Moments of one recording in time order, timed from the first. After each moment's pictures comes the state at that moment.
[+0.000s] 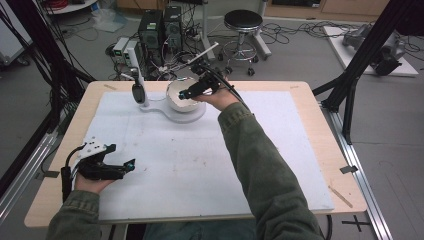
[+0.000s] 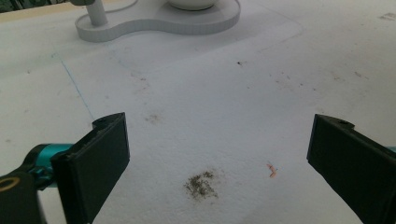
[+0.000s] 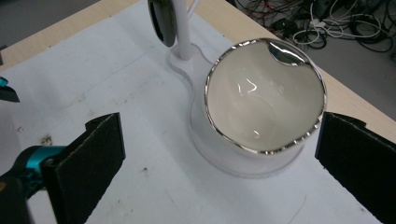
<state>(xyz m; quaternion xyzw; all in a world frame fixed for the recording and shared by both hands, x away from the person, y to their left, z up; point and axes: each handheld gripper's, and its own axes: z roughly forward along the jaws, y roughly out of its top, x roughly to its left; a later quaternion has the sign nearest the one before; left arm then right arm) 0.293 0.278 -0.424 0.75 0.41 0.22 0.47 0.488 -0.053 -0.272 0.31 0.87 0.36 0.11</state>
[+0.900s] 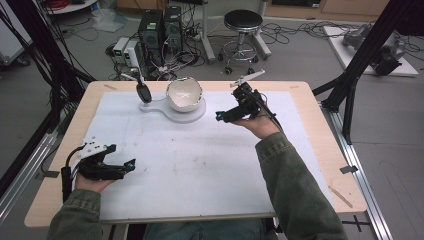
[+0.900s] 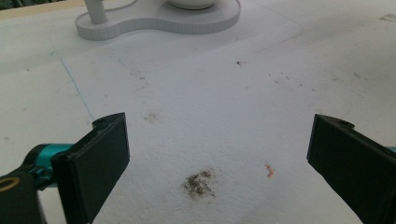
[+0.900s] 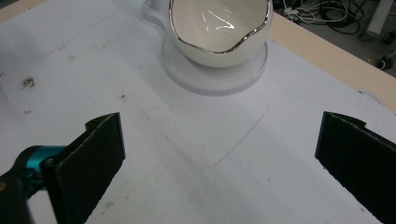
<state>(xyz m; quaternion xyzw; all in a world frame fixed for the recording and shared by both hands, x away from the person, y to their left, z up) 0.292 0.277 -0.423 0.75 0.41 0.21 0.47 0.430 -0.157 -0.303 0.34 0.85 0.37 0.14</state>
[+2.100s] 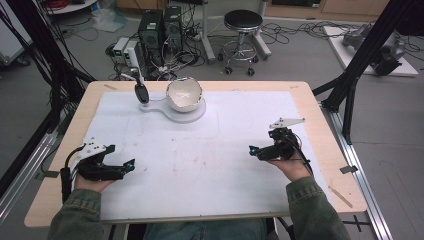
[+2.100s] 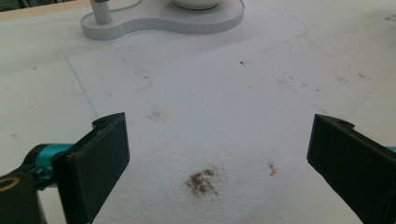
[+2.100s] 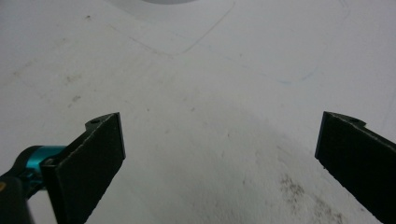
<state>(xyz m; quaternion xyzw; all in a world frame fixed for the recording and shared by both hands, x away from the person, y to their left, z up) 0.290 0.278 -0.423 0.75 0.42 0.22 0.47 0.358 -0.260 -0.387 0.40 0.82 0.39 0.15</state>
